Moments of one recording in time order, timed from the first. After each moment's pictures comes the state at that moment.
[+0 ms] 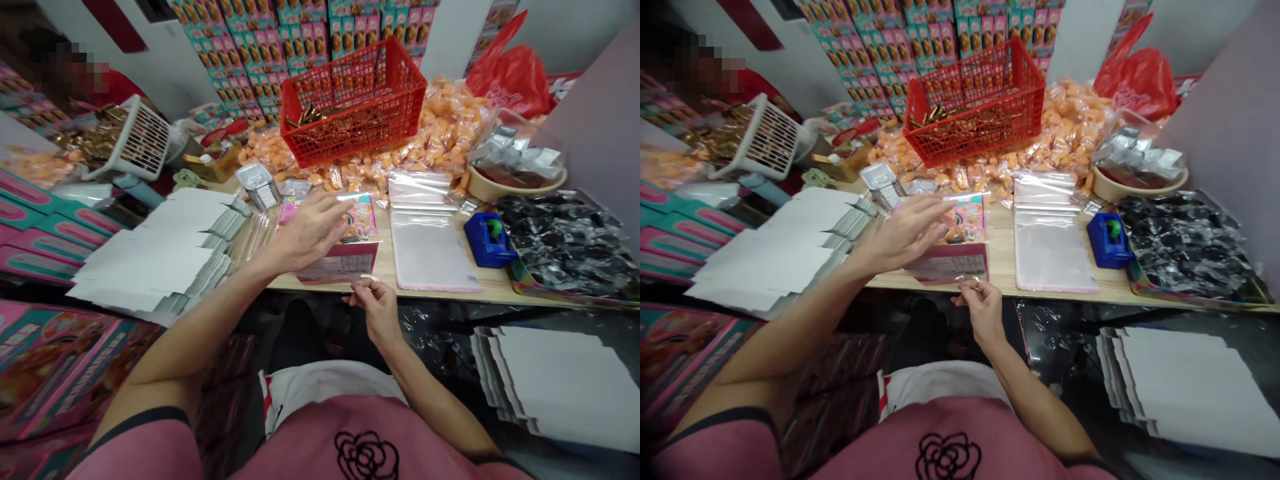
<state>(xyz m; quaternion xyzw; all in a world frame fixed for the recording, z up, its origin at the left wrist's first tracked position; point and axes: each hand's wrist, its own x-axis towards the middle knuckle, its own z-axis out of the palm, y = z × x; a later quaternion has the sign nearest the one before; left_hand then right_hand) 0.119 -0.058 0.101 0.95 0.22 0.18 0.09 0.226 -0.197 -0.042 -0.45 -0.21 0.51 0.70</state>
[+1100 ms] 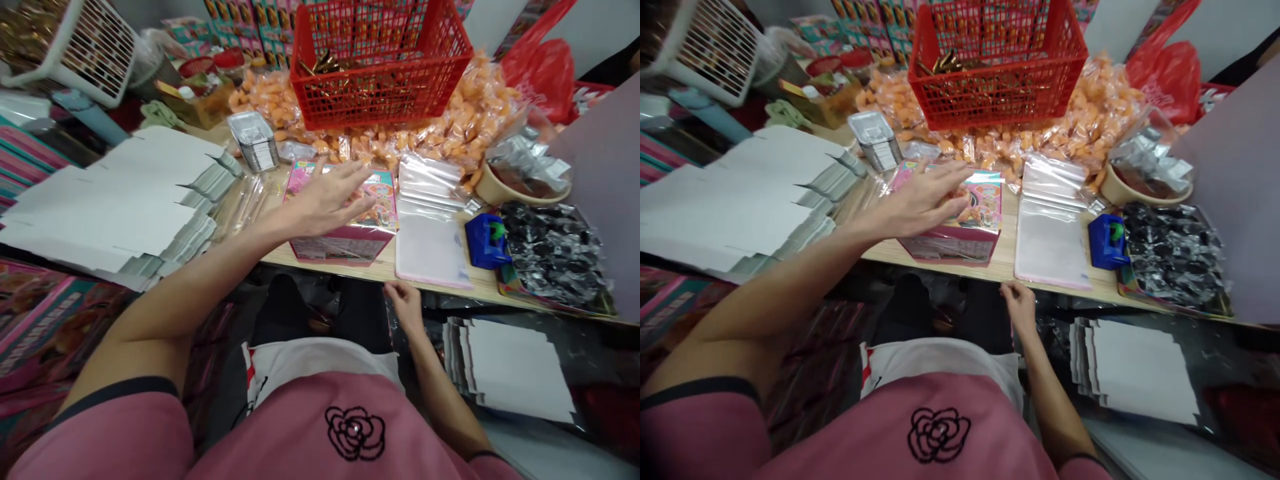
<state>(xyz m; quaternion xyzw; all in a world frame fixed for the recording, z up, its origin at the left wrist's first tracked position) 0.118 -0.033 0.081 0.94 0.25 0.19 0.15 0.319 -0.225 -0.152 -0.73 -0.49 0.30 0.37</state>
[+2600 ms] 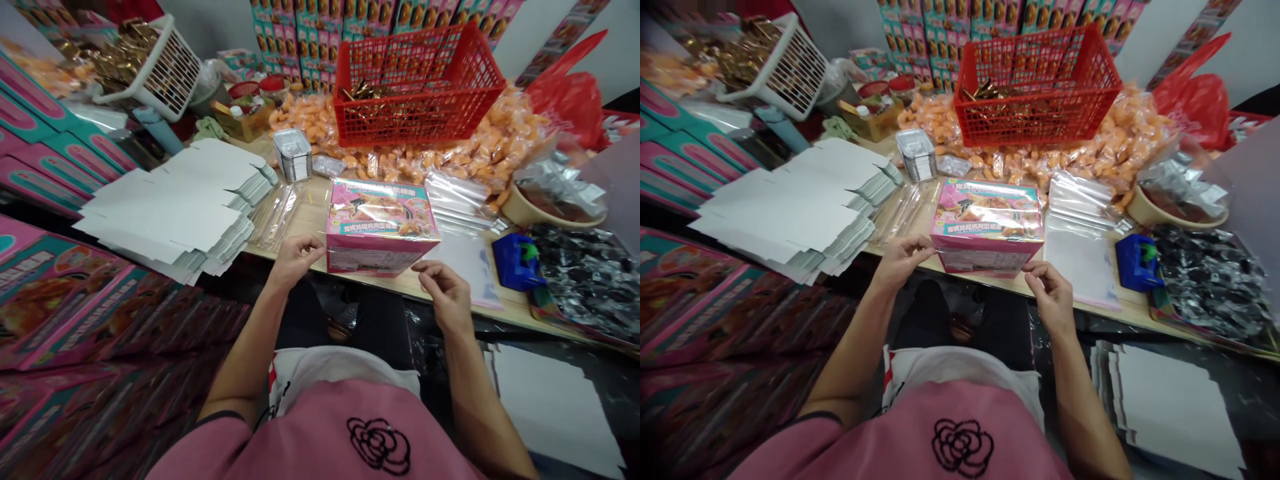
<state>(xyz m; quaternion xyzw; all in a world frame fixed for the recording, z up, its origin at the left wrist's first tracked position) -0.005 -0.069 -0.031 0.67 0.42 0.44 0.42 0.292 -0.192 -0.042 -0.55 -0.48 0.32 0.60</state>
